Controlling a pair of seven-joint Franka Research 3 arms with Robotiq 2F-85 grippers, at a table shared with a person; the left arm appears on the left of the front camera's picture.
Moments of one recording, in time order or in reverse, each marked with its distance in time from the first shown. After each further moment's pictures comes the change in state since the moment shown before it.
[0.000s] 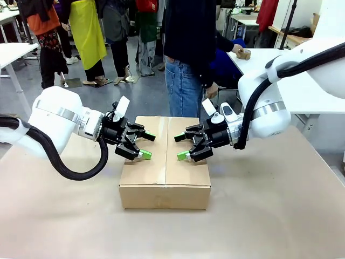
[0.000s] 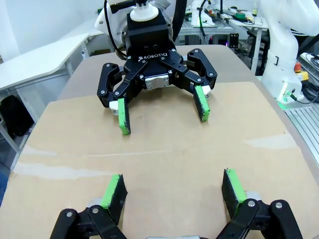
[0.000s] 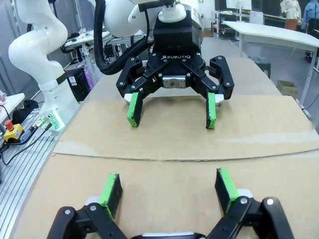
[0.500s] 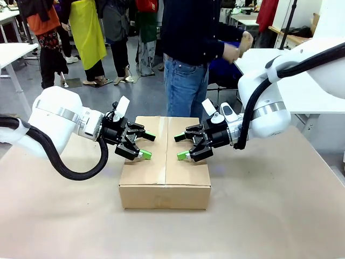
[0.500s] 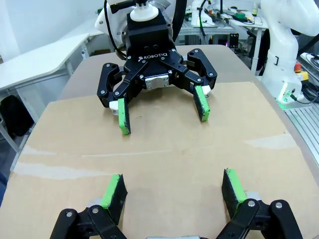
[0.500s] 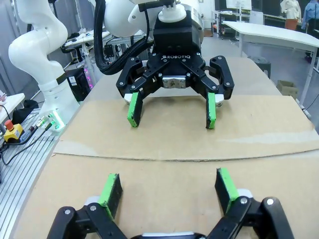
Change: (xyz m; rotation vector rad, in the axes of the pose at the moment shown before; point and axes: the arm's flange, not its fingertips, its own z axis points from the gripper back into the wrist) left arm 0.000 0.000 0.000 0.000 0.000 0.000; right arm 0.000 0.000 0.000 0.000 0.000 0.000
